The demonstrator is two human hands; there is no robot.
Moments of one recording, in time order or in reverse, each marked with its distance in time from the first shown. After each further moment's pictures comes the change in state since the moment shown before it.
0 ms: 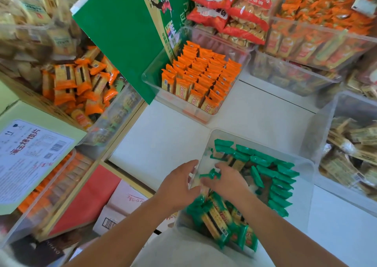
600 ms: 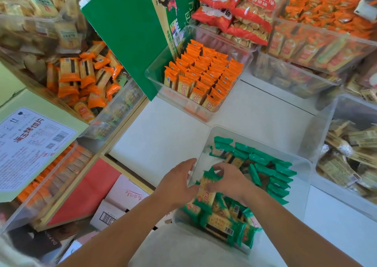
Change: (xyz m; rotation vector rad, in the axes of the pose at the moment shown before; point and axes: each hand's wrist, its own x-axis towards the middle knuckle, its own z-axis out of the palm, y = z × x) left_hand -0.011 0.003 0.003 0.017 0.022 -0.043; right_hand -0.016 0.005 -0.018 0.333 -0.237 -0.009
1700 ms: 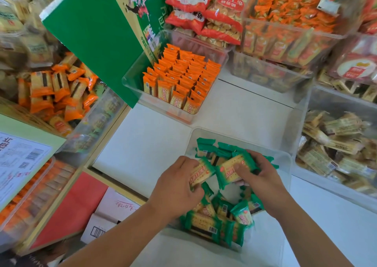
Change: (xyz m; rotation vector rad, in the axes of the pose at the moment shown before) left_hand -0.005 0.046 0.005 0.177 0.147 0.308; right_hand -0.061 0.042 -0.063 0.584 0.406 -0.155
